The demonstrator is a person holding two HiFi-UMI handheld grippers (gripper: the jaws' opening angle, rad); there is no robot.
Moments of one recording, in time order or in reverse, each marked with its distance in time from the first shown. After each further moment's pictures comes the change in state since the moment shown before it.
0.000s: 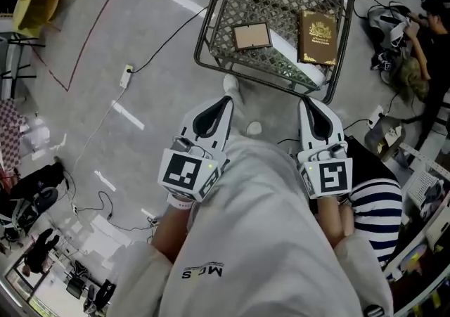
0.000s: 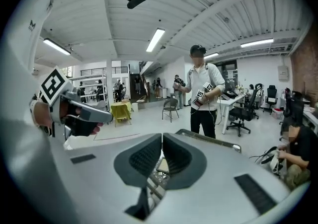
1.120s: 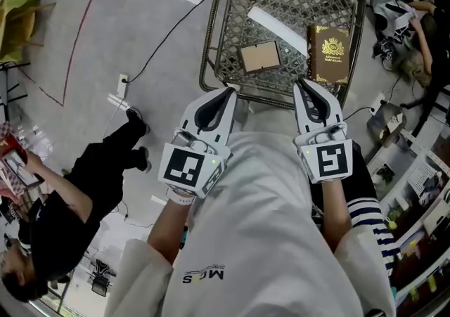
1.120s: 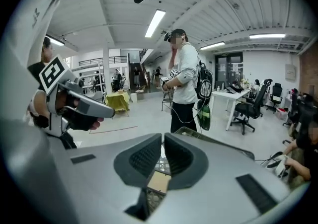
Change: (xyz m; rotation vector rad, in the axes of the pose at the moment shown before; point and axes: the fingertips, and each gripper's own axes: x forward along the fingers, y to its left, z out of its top) left arm 0.119 0.132 0.045 -0.056 0.102 -0.094; right arm 0.192 -0.033 0.025 -0.020 0.115 0.014
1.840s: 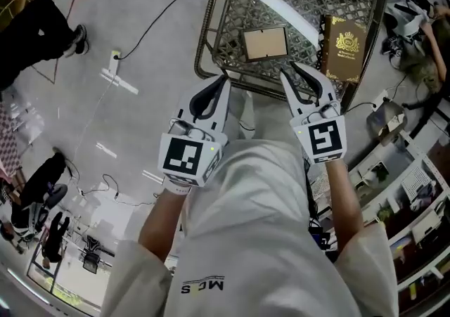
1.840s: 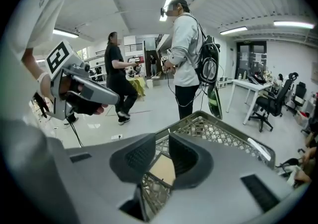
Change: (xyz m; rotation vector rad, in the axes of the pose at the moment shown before) left arm 0.024 0.042 -0.068 -0.027 0.073 0.115; right arm 0.065 0.018 -0.085 -0.091 0.166 0.205
